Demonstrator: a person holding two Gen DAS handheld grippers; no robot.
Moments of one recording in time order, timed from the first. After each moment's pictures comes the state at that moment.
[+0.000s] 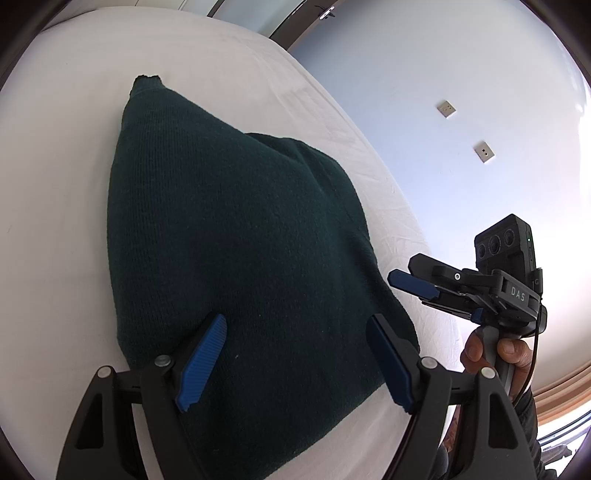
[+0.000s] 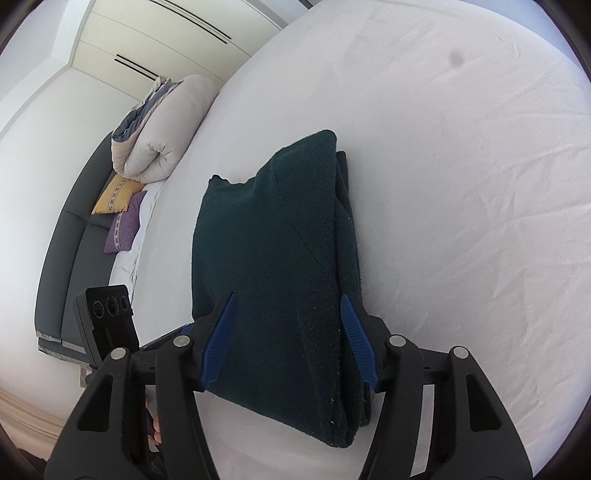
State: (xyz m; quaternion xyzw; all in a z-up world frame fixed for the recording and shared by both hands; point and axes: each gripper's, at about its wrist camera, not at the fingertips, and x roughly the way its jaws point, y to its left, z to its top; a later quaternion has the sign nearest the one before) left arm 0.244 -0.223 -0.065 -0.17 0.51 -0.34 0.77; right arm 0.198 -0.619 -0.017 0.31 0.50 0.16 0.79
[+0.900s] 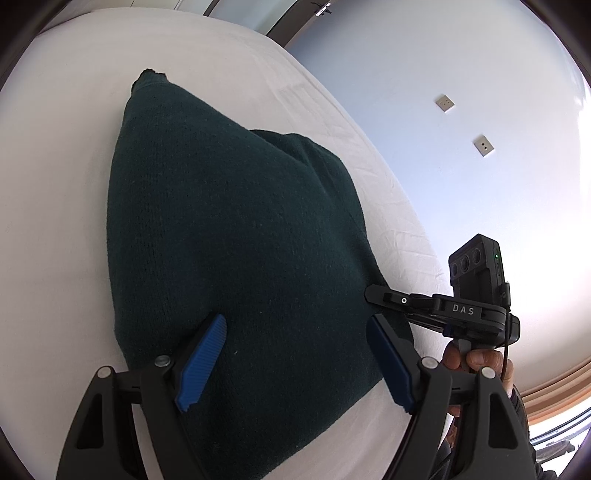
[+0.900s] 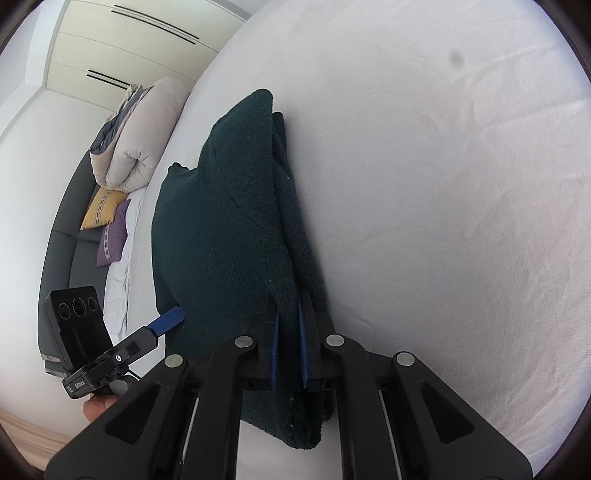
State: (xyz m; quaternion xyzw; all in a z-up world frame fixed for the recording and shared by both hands) left arm 0.240 -0.228 -0.063 -0.16 0.51 -0.34 0.77; right arm 0.184 -0.633 -0.067 0.34 0.52 0.14 0.77
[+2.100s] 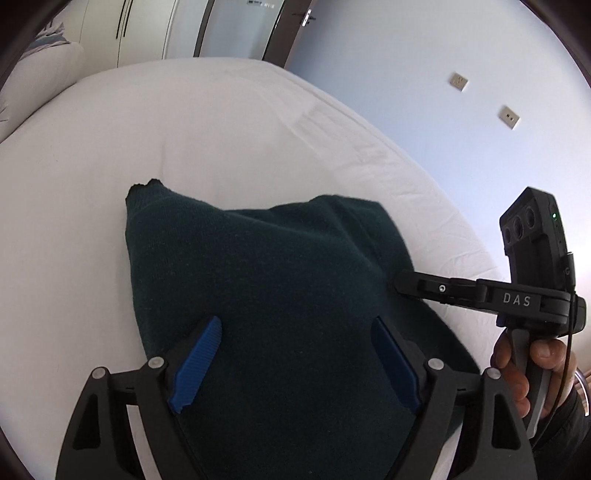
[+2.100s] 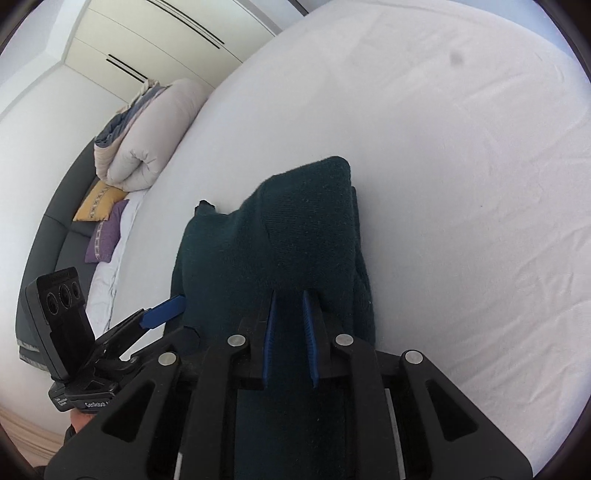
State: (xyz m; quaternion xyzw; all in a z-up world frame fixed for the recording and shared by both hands) left arm 0.293 -0.249 -0.039 -0.04 0.46 -0.30 0.84; right arm 0.260 -0.589 -0.033 0.29 0.48 0.15 0.82
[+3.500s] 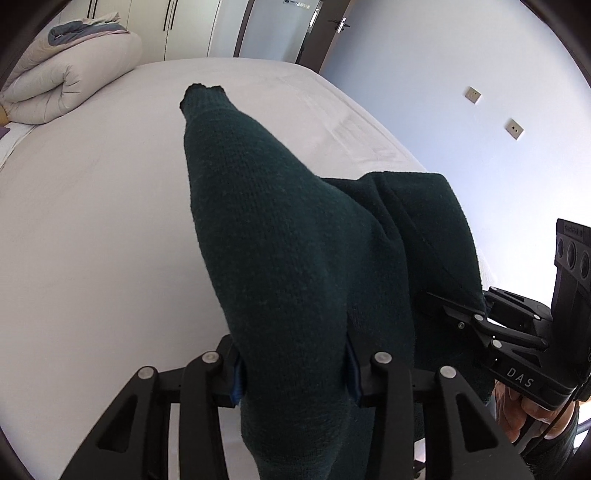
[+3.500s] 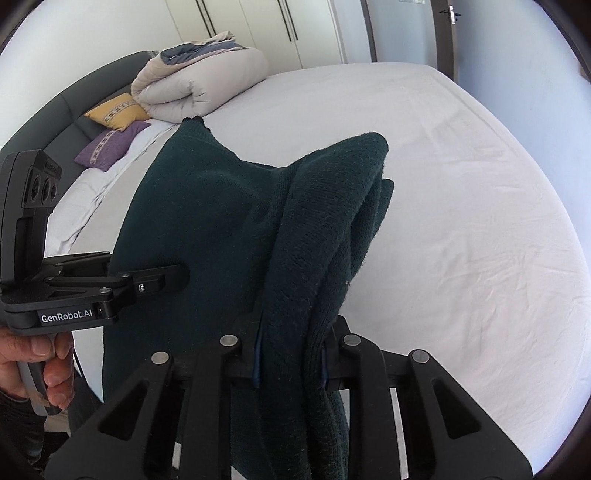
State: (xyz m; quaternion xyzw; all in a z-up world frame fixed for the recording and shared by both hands) left arm 0.135 -0.113 0.051 -0.04 0.50 -0.22 0.84; right arm 0.095 -0.395 0.072 0.05 0.45 0.15 0.88
